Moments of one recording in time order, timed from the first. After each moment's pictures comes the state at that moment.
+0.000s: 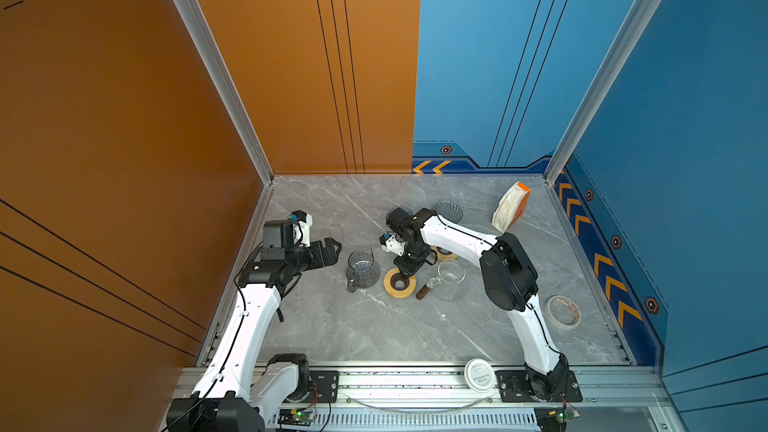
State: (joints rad) left arm 0.02 1.00 0.84 -0.62 0.34 -0.25; right arm 0.76 2.23 1.83 -1.09 -0.15 -0.14
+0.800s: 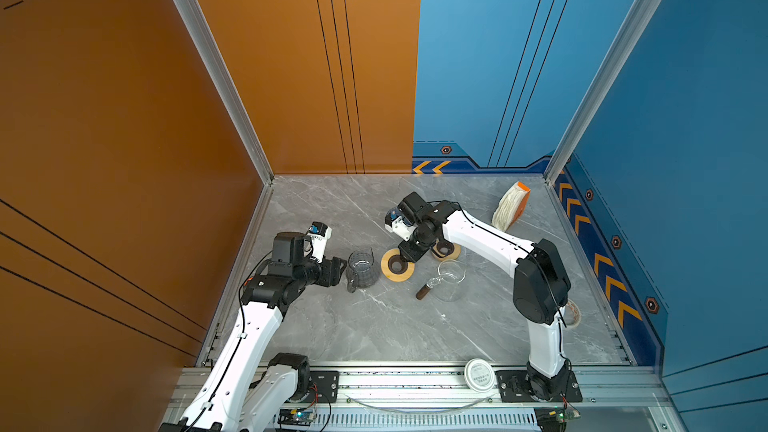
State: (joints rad) left arm -0.14 0.88 0.76 -0.67 0.29 0.01; right arm 0.72 1.97 1.70 -0.93 -0.17 -0.08
